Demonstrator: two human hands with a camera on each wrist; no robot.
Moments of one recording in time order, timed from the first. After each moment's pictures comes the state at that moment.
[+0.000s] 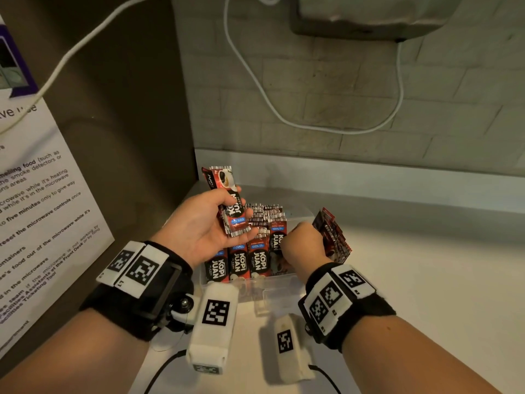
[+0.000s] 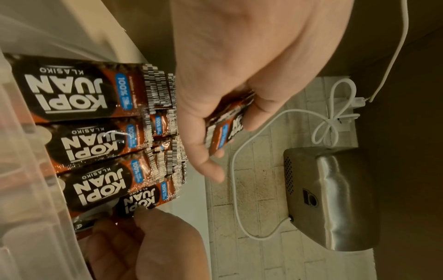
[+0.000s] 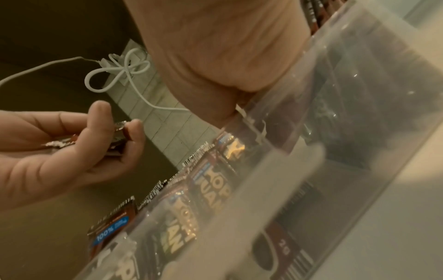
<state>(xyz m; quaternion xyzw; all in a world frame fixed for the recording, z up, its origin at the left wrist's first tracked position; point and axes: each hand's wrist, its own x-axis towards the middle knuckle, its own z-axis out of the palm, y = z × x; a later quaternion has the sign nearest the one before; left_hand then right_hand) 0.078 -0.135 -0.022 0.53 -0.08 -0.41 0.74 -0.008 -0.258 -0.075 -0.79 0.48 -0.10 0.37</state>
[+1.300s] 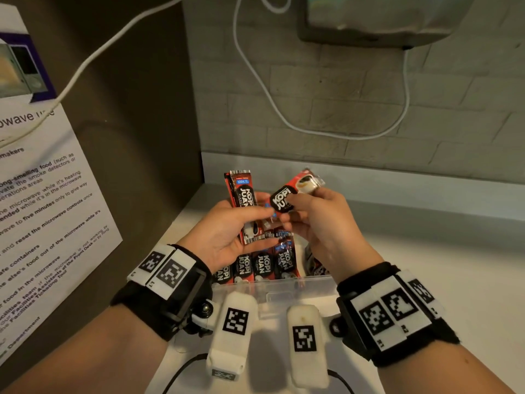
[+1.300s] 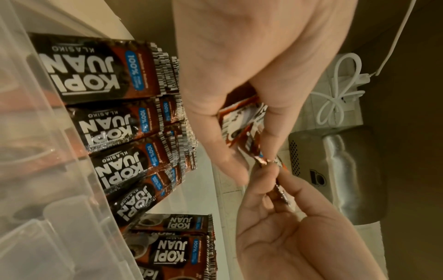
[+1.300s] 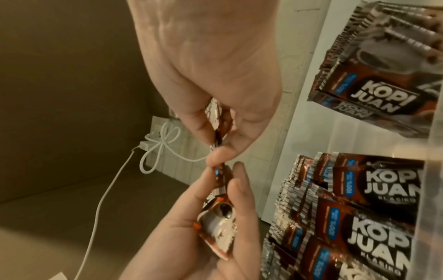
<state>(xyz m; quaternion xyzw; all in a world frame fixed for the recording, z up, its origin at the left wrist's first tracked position) 0.062 -0.144 -0.027 0.54 -0.17 -0.41 0.71 -0.032 -0.249 -0.016 -0.55 0.26 -0.29 0.74</state>
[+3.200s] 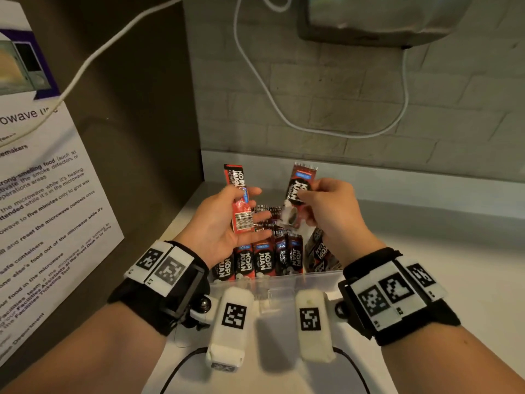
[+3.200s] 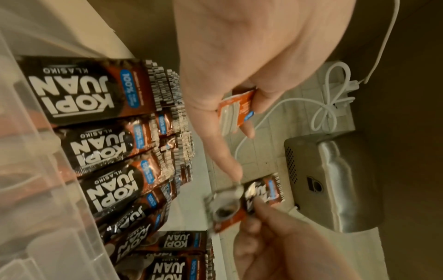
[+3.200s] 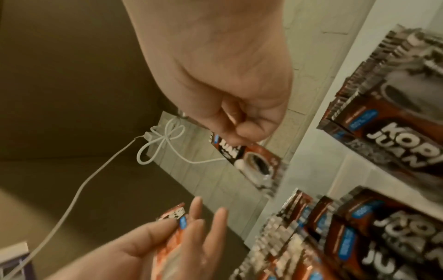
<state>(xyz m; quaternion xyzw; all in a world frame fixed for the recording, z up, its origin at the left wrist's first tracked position) 0.070 -0.140 -0.024 0.54 -0.12 -0.37 0.74 -0.028 -0.266 -0.016 -0.68 0.33 -0.32 0.57</state>
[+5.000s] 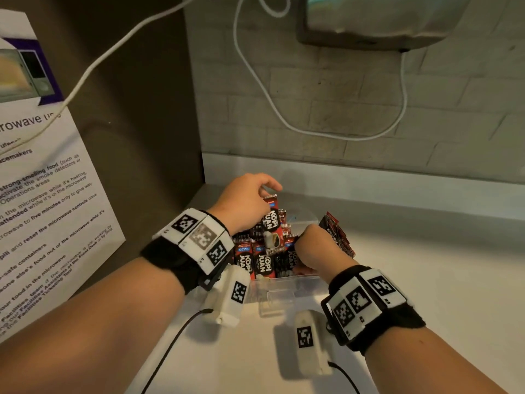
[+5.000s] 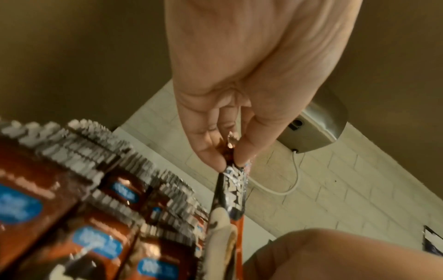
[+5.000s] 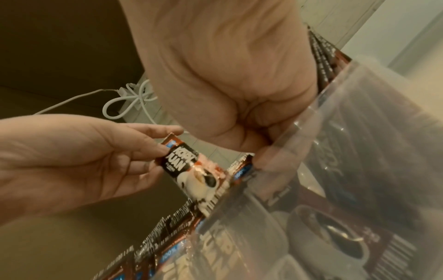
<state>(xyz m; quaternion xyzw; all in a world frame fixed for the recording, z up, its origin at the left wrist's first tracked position) 0.079 -0.171 -0.010 0.81 -0.41 -0.10 0.40 -0.028 -0.257 -0.052 -0.81 0.42 -0.02 0.40</state>
